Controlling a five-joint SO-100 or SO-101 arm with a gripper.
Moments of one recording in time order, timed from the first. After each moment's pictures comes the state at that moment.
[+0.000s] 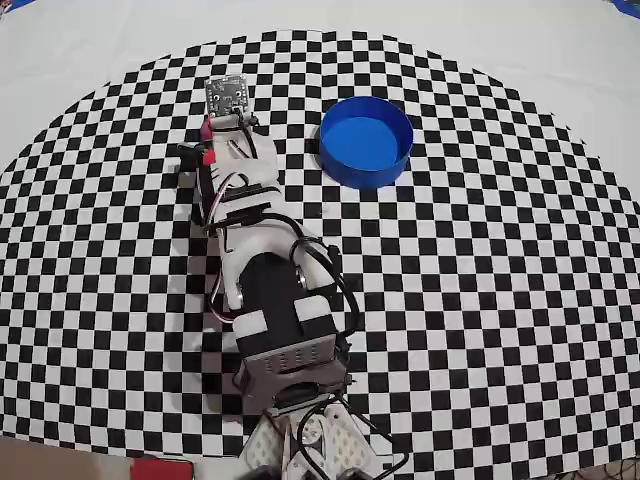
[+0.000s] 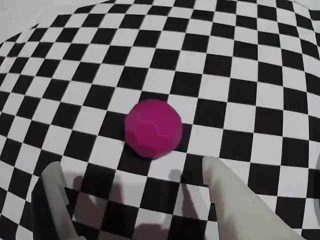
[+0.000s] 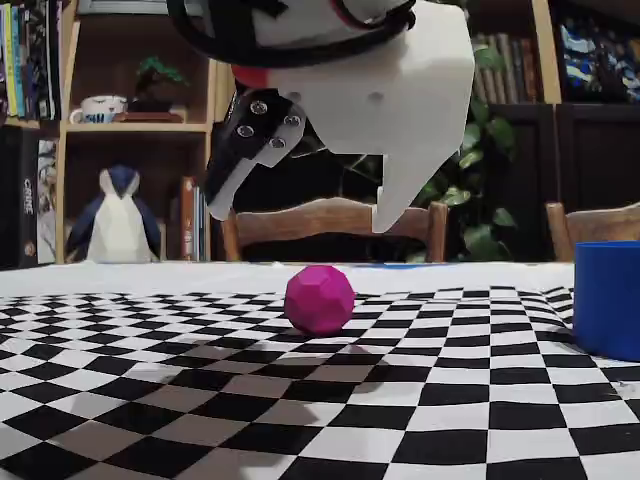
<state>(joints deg) -13.7 86.4 126.7 -7.6 -87.7</state>
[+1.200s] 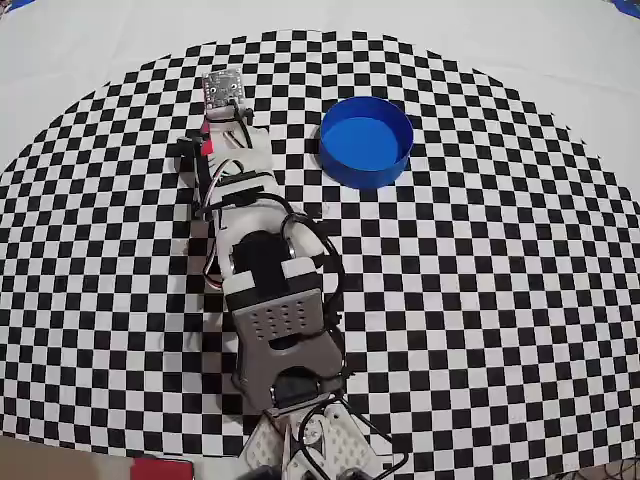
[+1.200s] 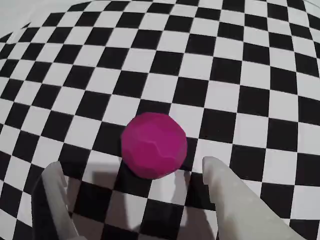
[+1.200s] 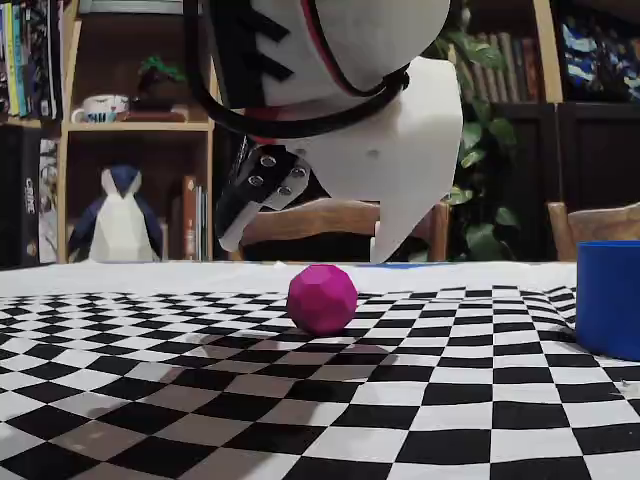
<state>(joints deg) -14.0 75.4 116.5 -7.6 -87.7</state>
